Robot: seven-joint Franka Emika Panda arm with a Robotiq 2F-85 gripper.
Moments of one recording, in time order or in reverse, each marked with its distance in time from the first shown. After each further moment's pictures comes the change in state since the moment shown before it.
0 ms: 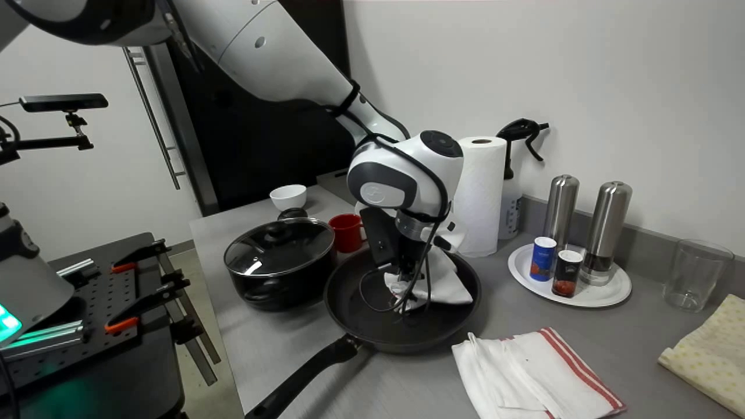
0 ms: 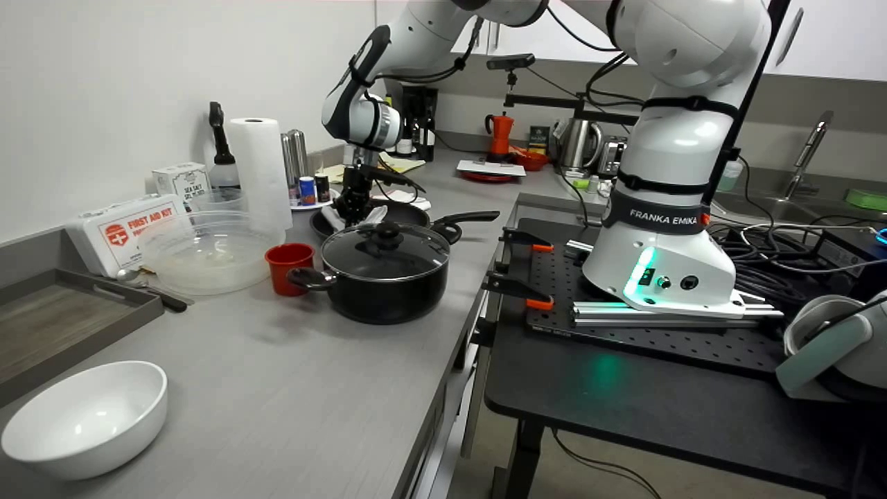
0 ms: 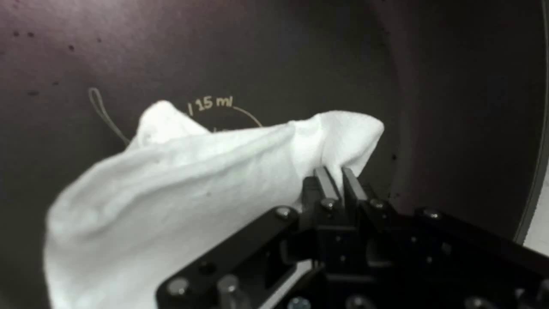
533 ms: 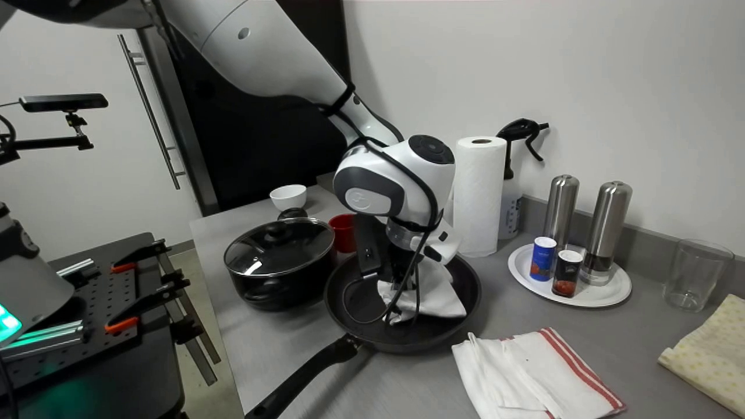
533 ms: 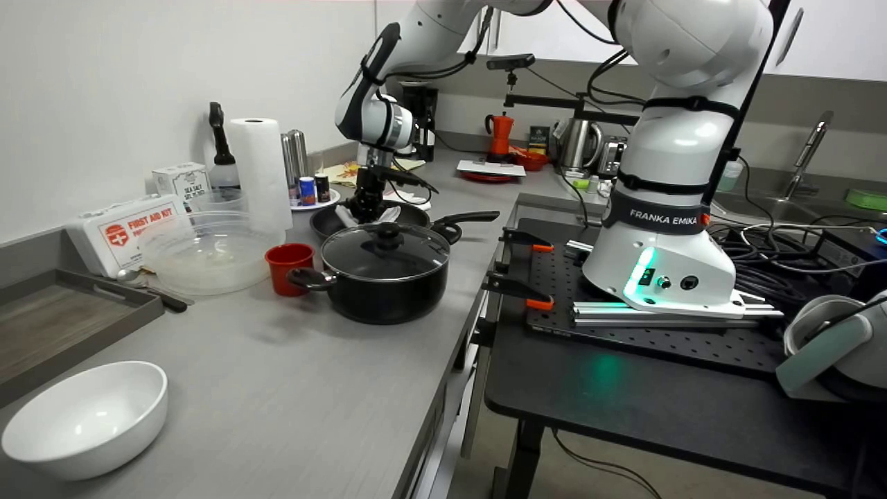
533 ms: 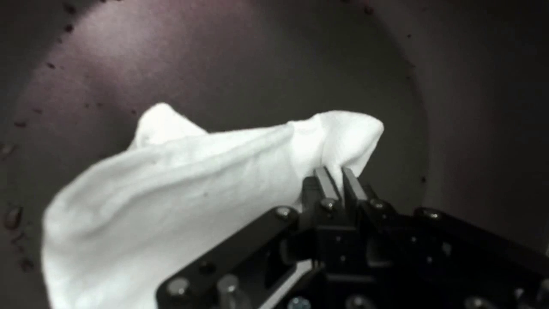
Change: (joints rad) arm -0.037 -0.058 0.000 -0.119 0.019 0.057 -0.001
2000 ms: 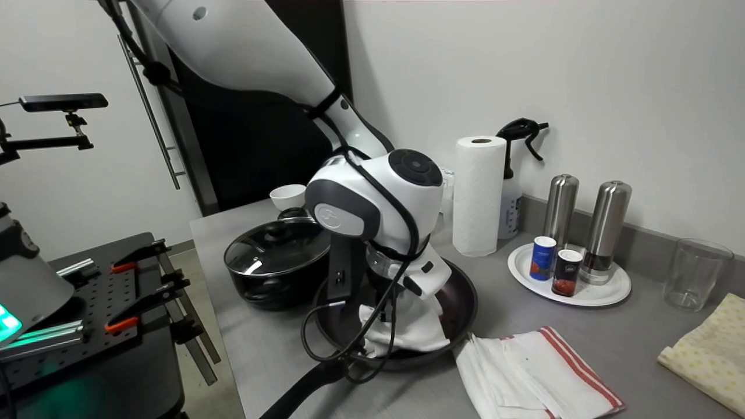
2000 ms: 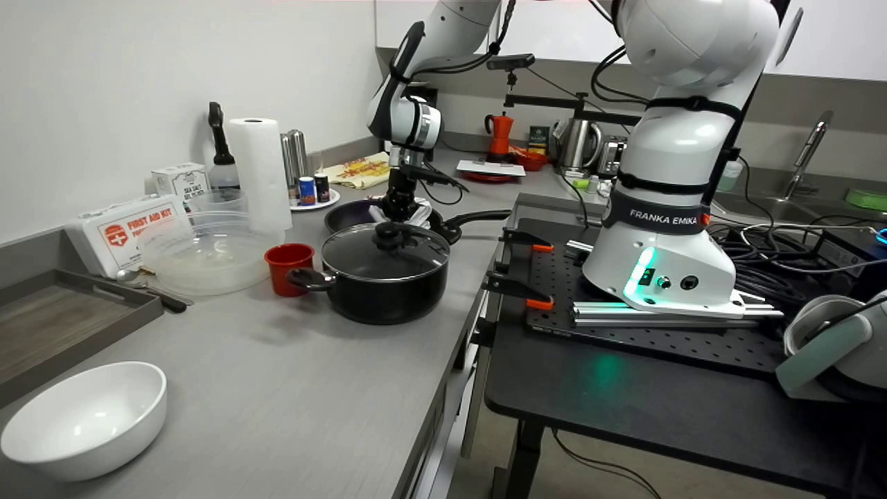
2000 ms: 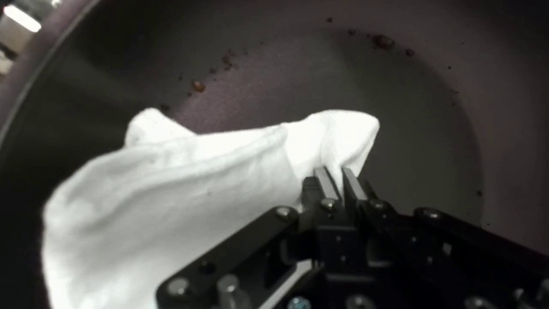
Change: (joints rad) arm -0.090 -0.085 -0.019 -0.170 0.003 0.037 0.000
